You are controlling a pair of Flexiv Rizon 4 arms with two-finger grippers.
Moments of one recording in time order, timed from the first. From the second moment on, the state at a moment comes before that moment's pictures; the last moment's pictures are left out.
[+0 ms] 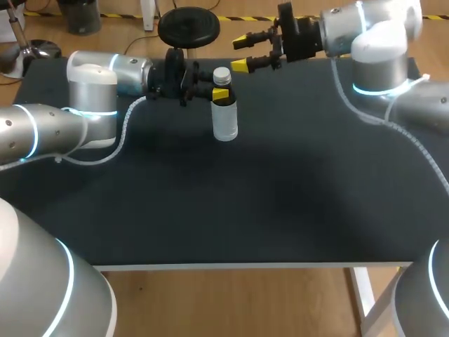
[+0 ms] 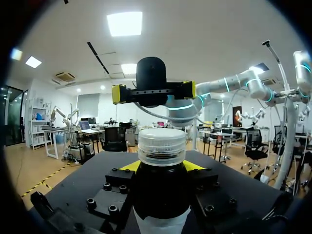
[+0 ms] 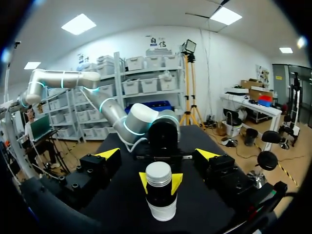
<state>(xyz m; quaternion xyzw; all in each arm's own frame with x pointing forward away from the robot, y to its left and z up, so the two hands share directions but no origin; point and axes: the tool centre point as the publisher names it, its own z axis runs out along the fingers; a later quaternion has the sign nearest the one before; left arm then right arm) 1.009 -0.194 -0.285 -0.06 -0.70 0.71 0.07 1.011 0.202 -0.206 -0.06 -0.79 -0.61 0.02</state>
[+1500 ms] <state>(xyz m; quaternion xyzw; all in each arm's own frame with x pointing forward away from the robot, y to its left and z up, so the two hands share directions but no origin) 1.009 -0.194 -0.285 -0.06 -0.70 0.71 0.07 1.013 0.235 -0.242 -0.24 -0.76 -0.58 -0.19</state>
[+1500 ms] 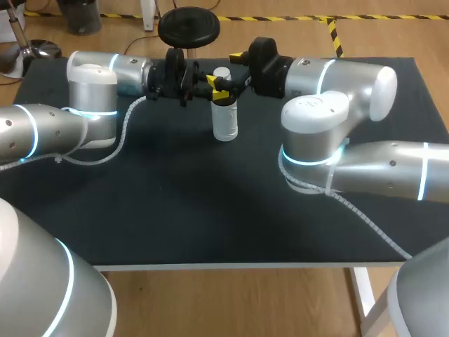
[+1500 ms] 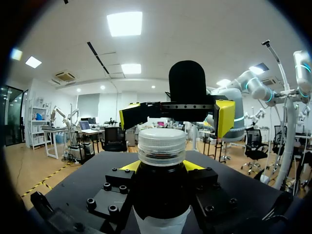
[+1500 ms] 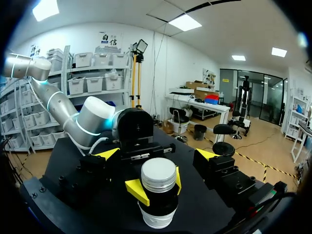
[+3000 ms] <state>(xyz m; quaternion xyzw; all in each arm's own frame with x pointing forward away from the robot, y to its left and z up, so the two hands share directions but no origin) 1.009 -0.195 -0.286 -0.06 -0.70 0.71 0.07 1.026 0.250 -0.255 -0.25 -0.74 -0.60 -0.15</state>
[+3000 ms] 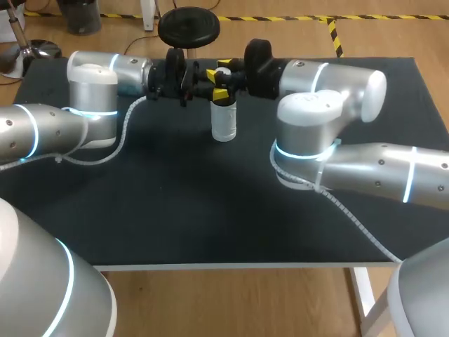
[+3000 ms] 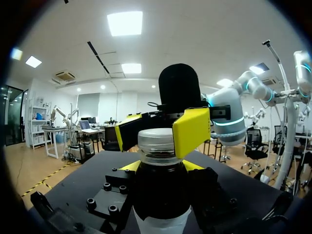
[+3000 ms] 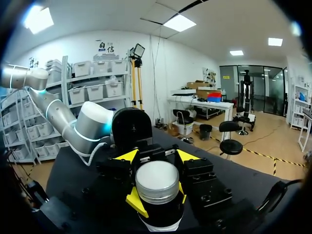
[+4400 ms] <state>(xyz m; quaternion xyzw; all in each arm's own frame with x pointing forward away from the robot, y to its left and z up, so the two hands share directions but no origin) 1.008 -0.197 -0.287 -0.06 -0.70 0.71 0.07 1.005 0.249 -0.251 0.03 -0.72 -0.69 0.08</state>
